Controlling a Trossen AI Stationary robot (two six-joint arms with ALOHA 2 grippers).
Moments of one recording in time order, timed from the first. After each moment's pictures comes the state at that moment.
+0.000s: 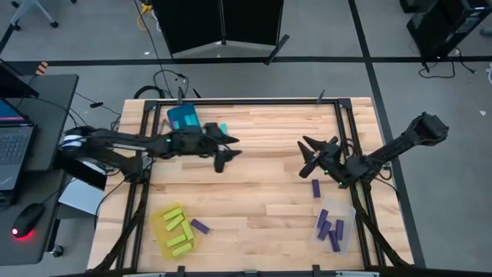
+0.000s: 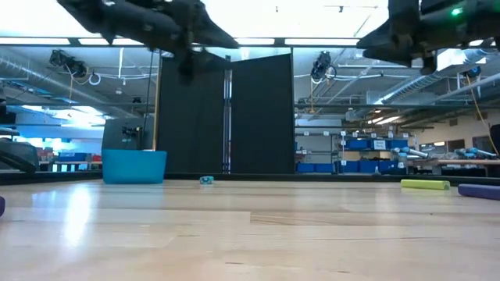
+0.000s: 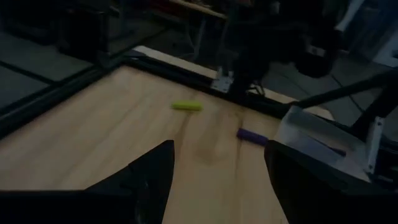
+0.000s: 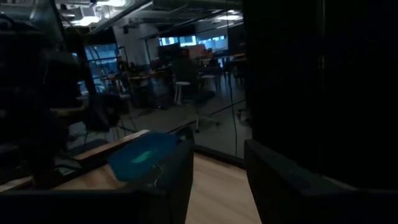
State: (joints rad) left arm 0.11 1.24 0.69 0.35 -0.05 -0.29; right arm 0.41 1.03 0.25 0.98 1.19 -0.01
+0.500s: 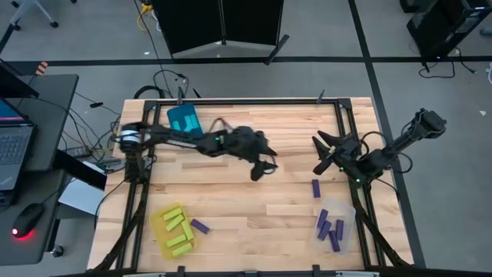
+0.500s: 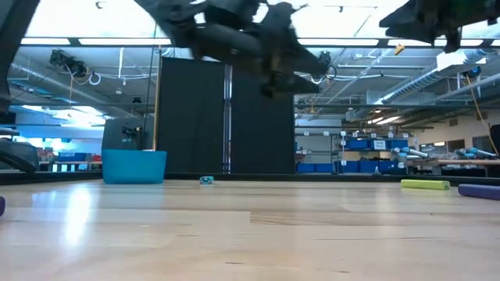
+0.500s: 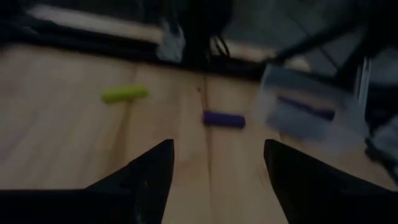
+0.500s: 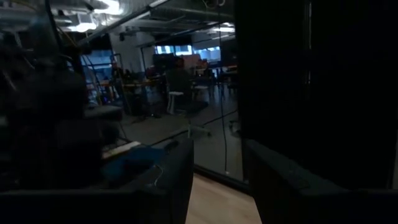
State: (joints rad) left arm 0.10 1.84 1.21 0.27 0.19 -0.15; right arm 0.54 0.79 0.25 1.02 1.32 -0.33
